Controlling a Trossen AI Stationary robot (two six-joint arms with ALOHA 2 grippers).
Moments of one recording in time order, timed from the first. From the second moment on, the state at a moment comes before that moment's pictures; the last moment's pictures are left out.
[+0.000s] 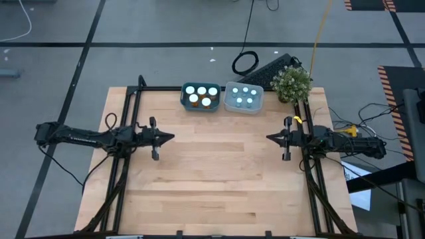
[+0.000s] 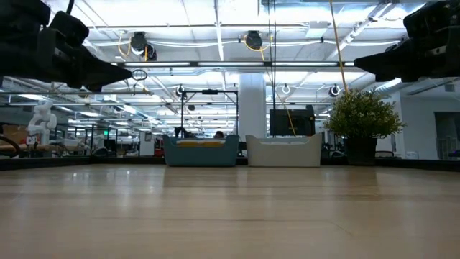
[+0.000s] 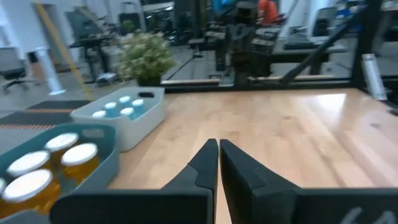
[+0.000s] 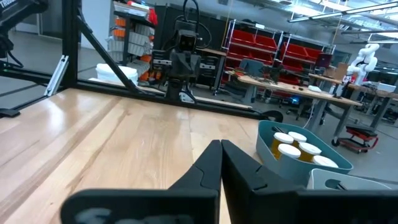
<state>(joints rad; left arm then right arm) -0.01 0.50 0.01 0.45 -0.15 0.08 -0.03 0.00 0.01 0.03 0.05 -0.20</state>
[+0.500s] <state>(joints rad) 0.03 0.24 0.01 0.29 -0.03 0.14 -0.03 0.00 0.01 0.03 0.05 -0.20</state>
